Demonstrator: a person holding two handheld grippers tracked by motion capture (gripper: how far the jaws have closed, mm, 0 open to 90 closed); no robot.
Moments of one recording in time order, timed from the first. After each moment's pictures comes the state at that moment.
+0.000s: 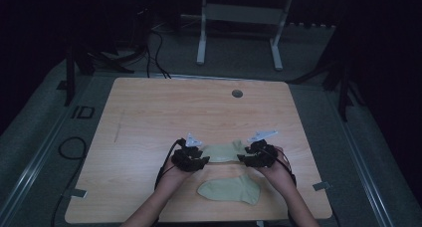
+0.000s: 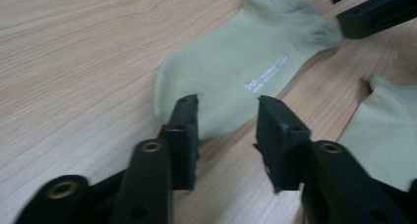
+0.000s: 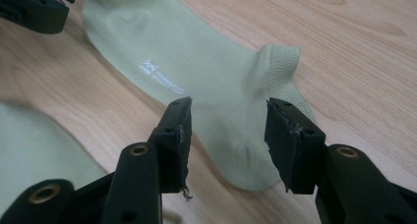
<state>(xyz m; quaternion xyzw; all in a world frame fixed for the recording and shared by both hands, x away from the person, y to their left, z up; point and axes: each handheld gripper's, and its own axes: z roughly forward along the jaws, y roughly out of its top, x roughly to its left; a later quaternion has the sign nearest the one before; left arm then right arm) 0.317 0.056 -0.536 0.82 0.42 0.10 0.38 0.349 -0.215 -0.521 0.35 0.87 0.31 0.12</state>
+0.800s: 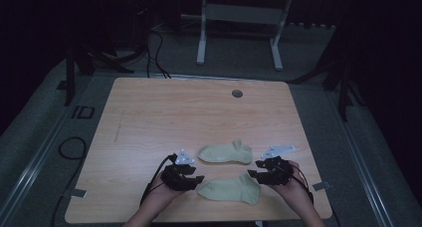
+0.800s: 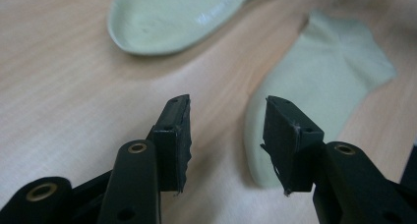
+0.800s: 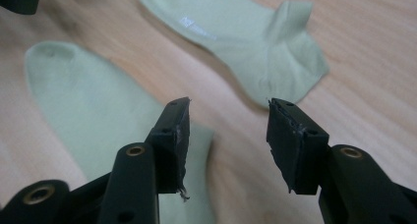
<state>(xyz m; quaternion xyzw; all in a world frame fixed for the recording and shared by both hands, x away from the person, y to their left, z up) 0.264 0.075 -0.533 0.84 0.38 0.06 0.37 0.291 -0.247 -0.509 0.35 0.88 0.32 0.11</state>
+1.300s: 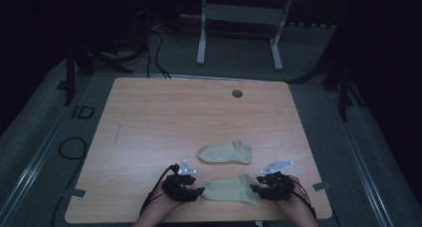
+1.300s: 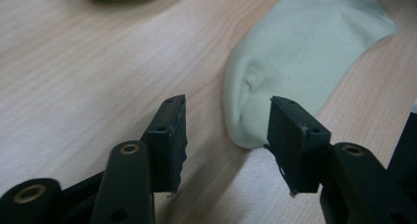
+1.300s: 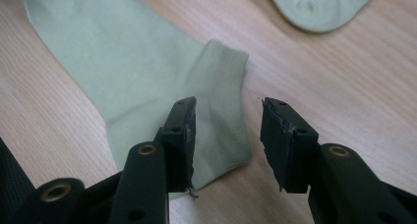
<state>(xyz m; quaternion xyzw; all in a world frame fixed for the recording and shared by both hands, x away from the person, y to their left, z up) 0.248 0.068 -0.554 0.86 0.38 0.04 0.35 0.264 -0.252 -0.538 0.35 0.89 0.28 0.10</state>
